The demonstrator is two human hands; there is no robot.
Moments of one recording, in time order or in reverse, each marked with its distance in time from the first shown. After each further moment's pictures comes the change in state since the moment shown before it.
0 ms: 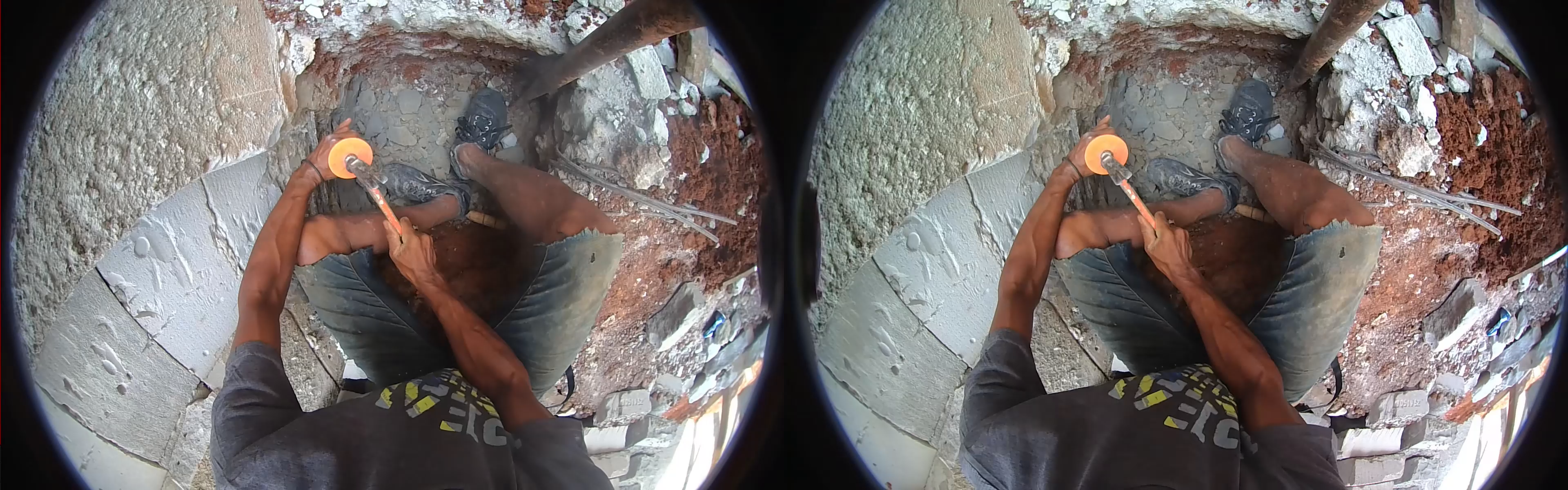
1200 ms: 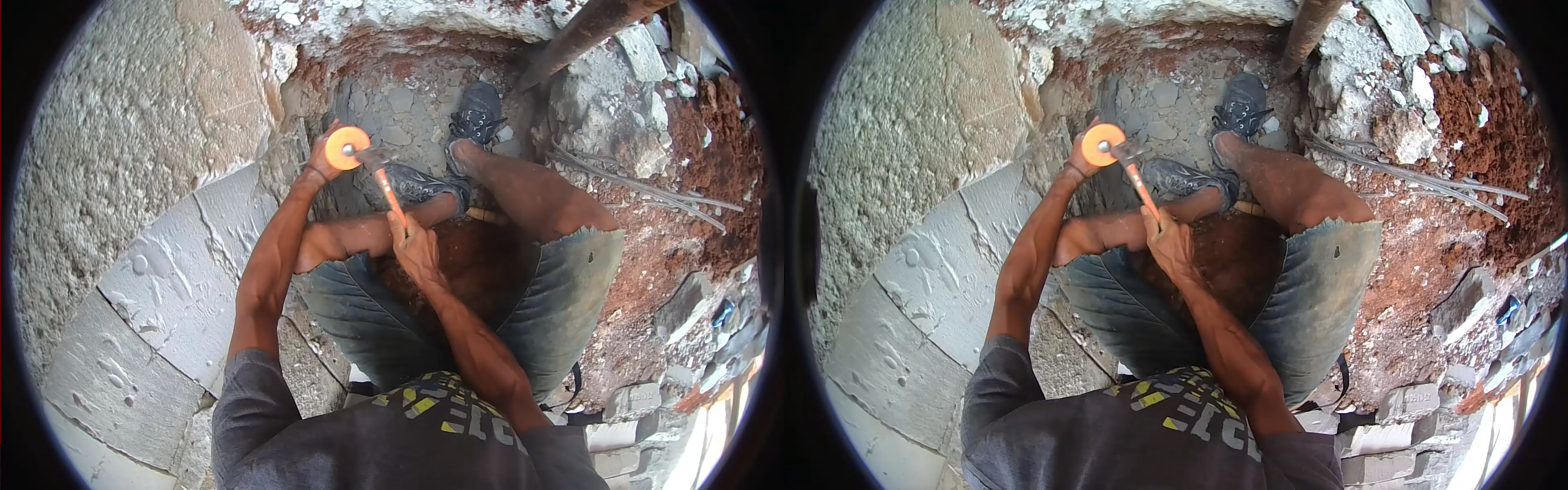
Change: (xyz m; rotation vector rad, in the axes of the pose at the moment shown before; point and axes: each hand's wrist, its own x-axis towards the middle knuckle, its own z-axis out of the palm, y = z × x) left_hand 0.009 -0.013 0.025 0.032 0.126 -0.209; right_hand 0.020 -0.004 -0.013 0.030 -0.060 0.224
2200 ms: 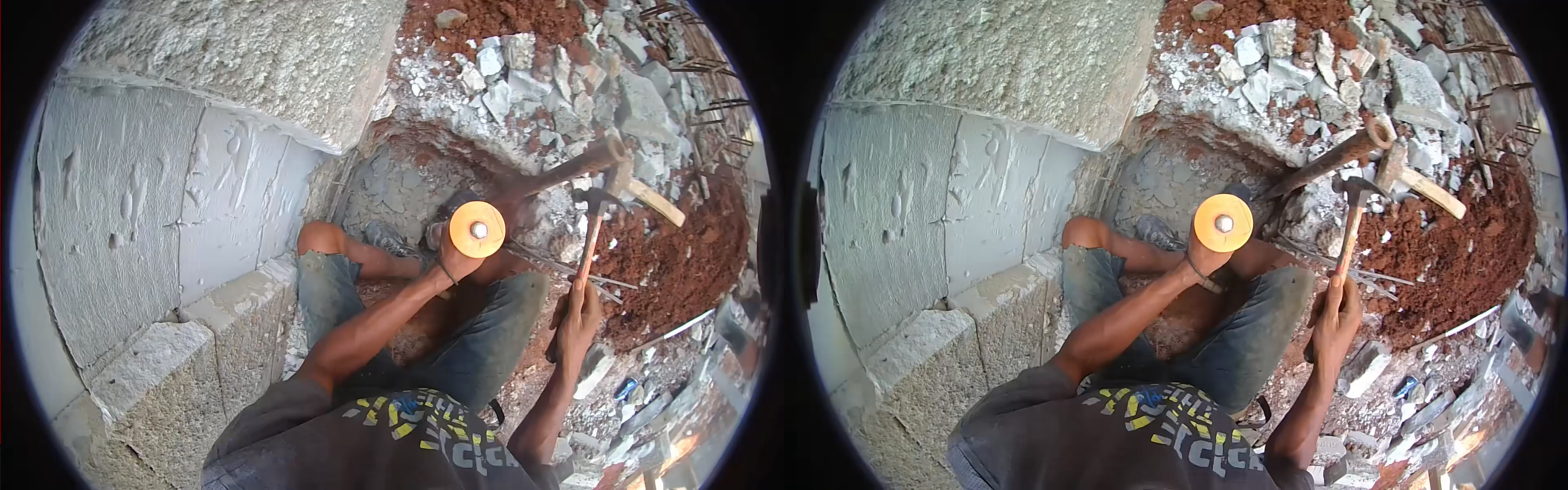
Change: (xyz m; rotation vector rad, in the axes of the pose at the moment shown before) left_hand 0.017 0.331 -0.020 -0.559 0.981 -0.106; right_hand -0.115 -0.157 -0.293 -0.070 0.364 -0.242
